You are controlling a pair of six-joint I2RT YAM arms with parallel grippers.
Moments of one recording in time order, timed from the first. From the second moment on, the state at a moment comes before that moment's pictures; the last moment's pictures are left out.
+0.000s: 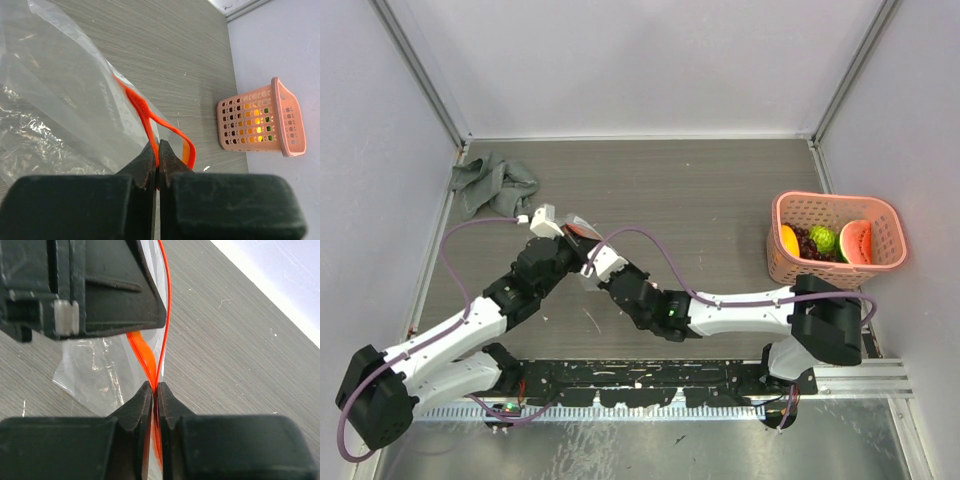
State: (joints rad) left arm -0.69 0.95 0.54 0.14 -0.21 -0.93; right arm 1.29 1.52 0.86 0.30 0.79 -0.16
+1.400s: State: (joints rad) left arm -0.70 1.09 0.89 -0.29 -0.04 -0.66; right arm 1.19 1.27 0.76 0.28 0.60 0.06
